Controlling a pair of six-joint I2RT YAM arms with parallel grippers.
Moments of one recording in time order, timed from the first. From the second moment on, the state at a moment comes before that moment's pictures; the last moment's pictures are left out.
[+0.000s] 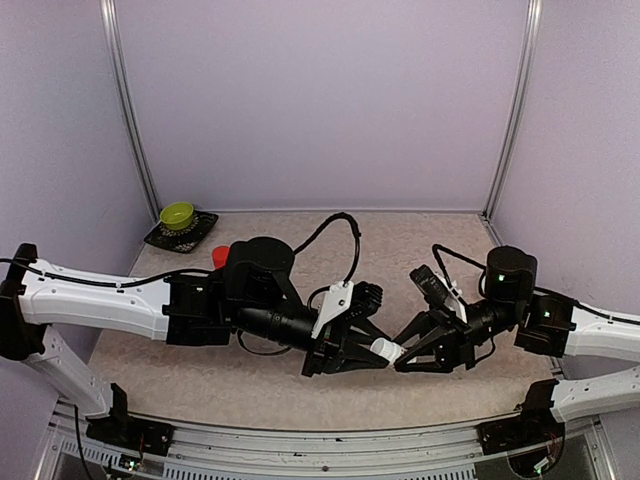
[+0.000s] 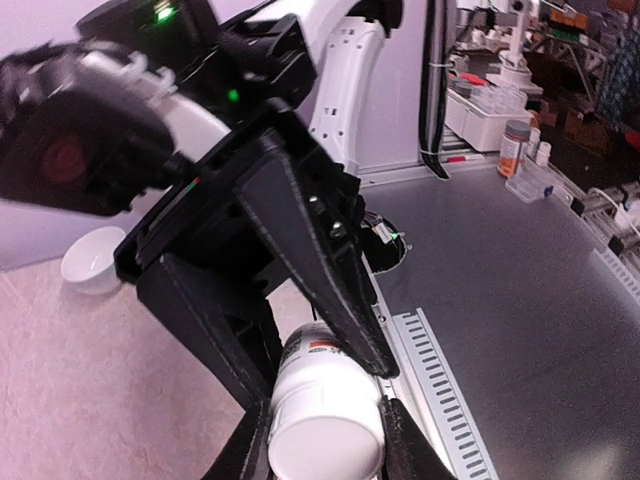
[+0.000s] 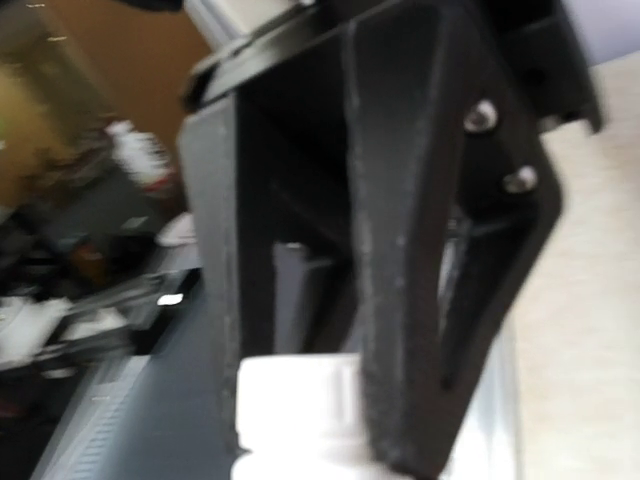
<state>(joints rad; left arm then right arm) -1.27 1.52 1.10 0.13 0.48 0.22 0.92 0.92 0.56 0.16 -0.96 0.34</state>
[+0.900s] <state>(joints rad) -1.21 1.44 1.05 0.30 0.40 -0.05 0.93 0.83 0.50 0.25 -0.69 0.34</state>
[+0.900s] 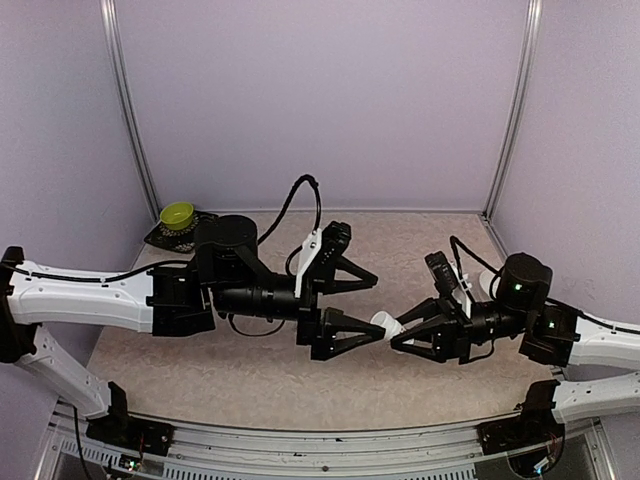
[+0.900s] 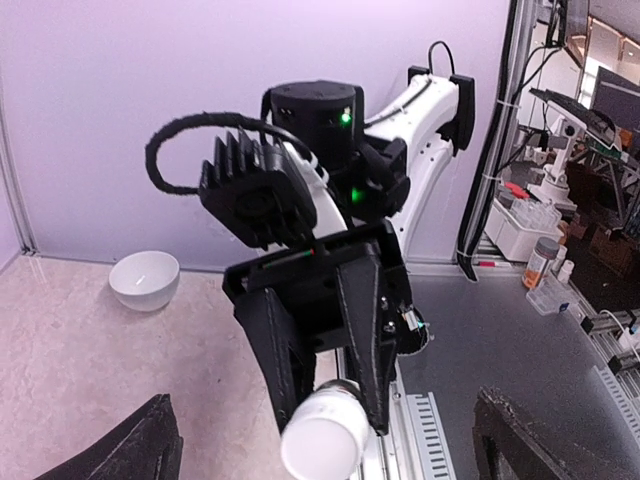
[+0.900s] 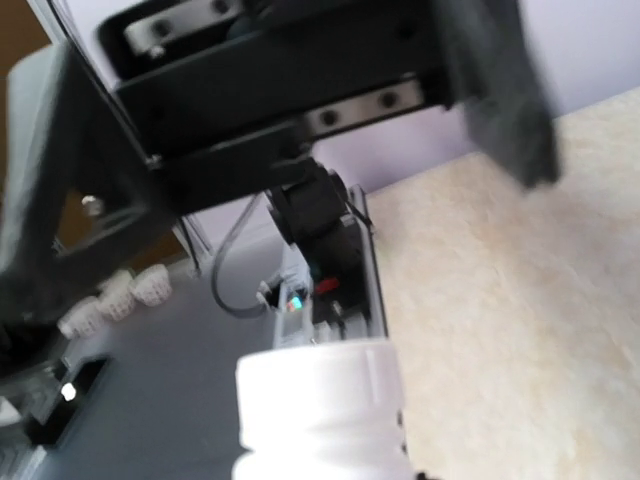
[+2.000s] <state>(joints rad) -1.20 1.61 1.14 0.54 0.45 -0.23 0.93 0.93 0.39 0.71 -0.50 0.49</state>
